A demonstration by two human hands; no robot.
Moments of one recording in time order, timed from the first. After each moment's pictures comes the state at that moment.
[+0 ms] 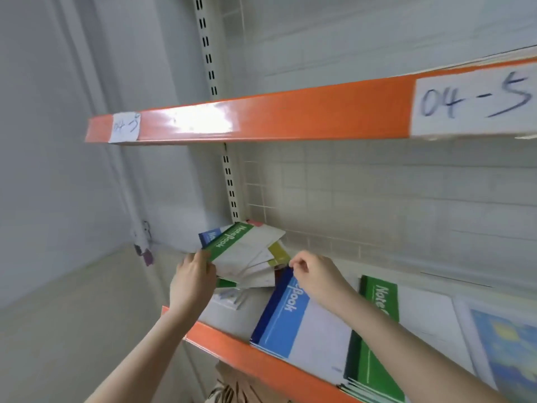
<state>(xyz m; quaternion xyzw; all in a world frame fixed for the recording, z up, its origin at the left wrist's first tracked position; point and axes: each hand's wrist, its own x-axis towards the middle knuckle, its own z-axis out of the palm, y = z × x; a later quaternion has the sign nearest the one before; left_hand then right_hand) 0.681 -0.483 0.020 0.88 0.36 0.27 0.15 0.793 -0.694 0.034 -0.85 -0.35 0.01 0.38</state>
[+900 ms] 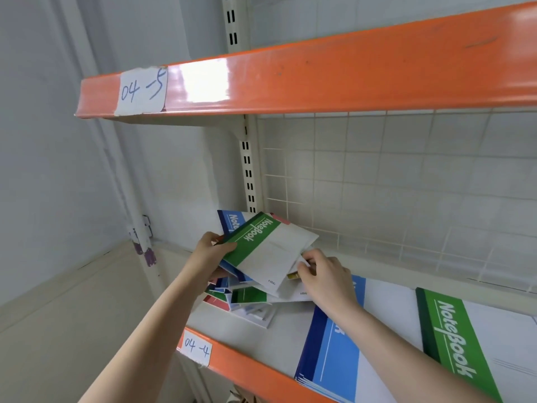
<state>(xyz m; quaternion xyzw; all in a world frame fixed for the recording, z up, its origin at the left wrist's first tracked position) 0.721 -0.414 0.051 0.68 0.34 0.17 0.62 0.810 -0.606 -0.005 -0.89 -0.27 -0.07 0.37</state>
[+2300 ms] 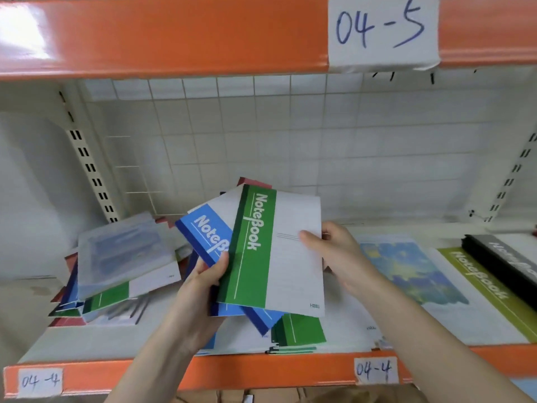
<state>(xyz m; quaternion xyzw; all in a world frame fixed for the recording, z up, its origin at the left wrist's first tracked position) 0.698 -0.631 0.037 0.48 0.07 -0.03 0.87 0.783 -0.827 0.036 -0.75 -0.02 0.01 0.66</state>
